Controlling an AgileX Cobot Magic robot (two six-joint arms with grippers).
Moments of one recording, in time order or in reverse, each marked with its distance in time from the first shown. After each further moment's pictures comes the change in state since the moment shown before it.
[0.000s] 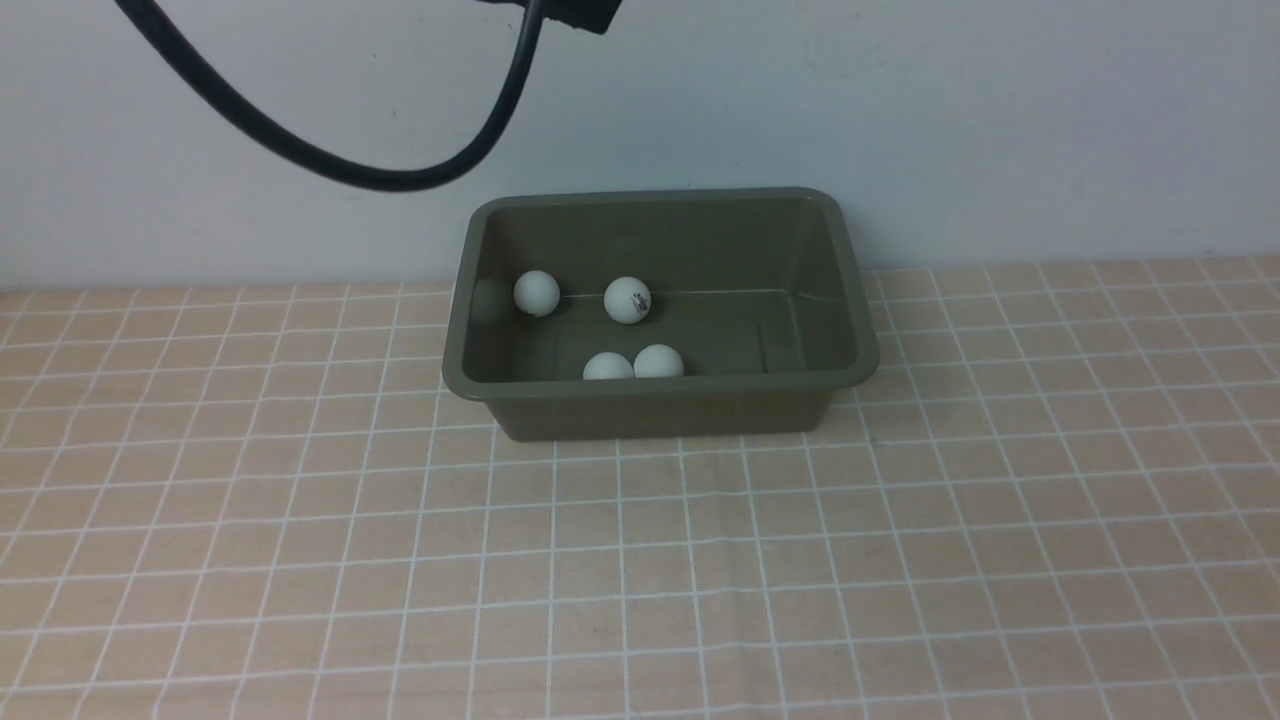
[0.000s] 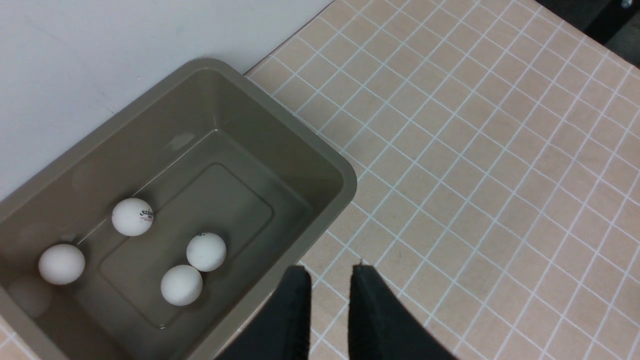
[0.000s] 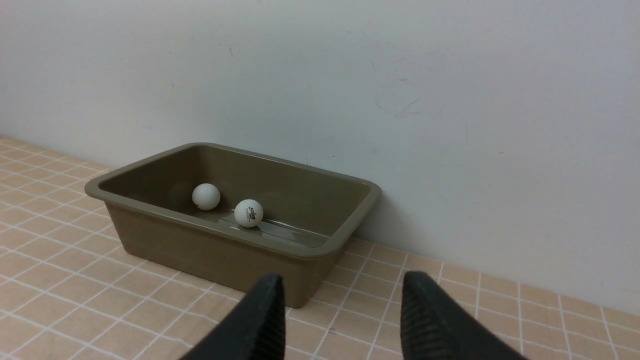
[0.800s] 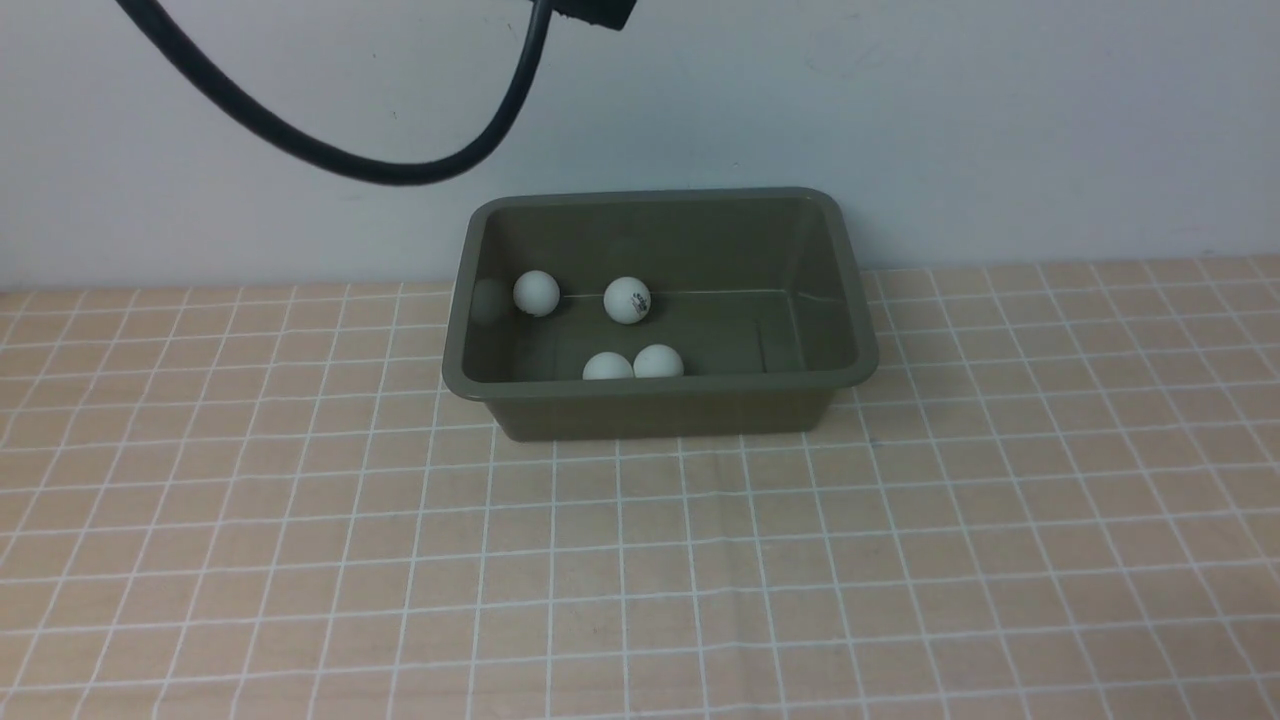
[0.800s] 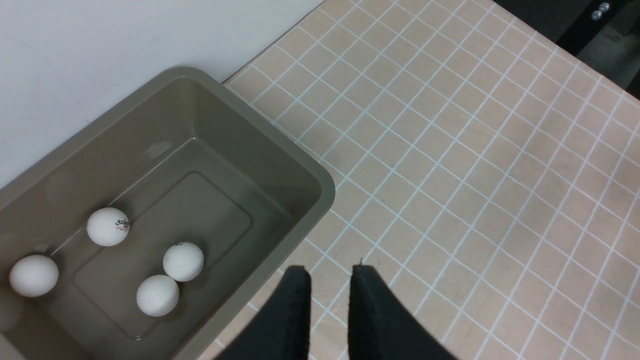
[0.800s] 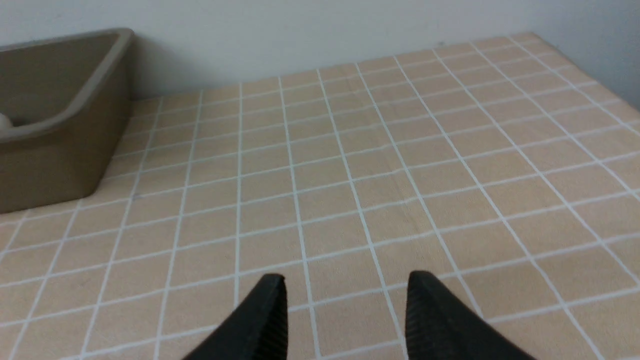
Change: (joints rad) right arm -0.489 0.000 0.150 0.251 0.142 0.000; left arm 0.000 0.000 0.000 -0.041 0.000 0.000
